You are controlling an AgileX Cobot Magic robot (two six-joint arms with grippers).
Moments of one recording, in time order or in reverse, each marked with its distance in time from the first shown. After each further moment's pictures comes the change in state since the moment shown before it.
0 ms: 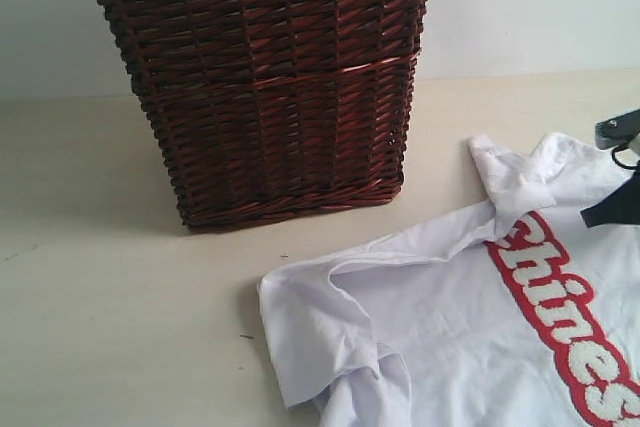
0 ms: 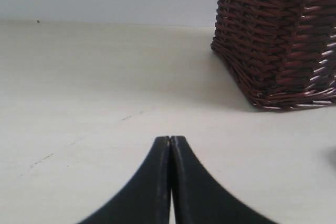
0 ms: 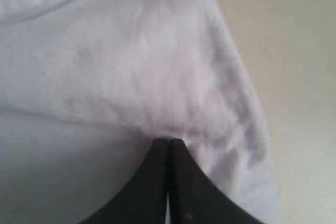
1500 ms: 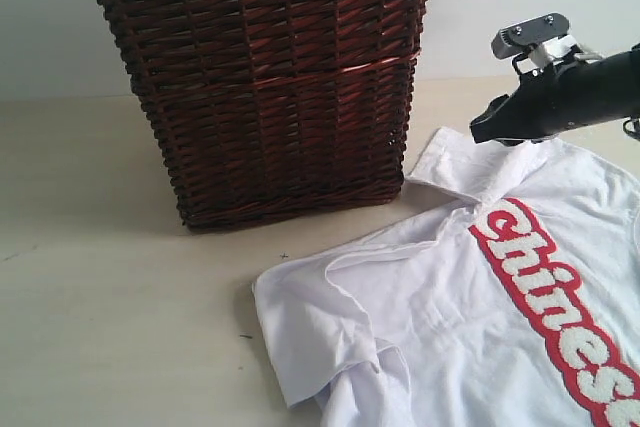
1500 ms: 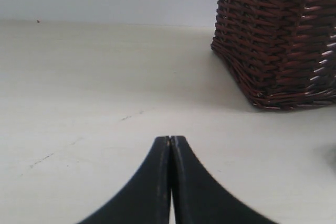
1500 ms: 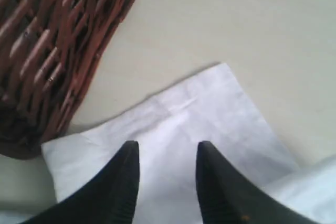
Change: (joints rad) left arm 0.000 0.000 0.000 0.000 0.000 0.000; right arm 0.199 -0.031 -0.262 0.115 0.420 -0.002
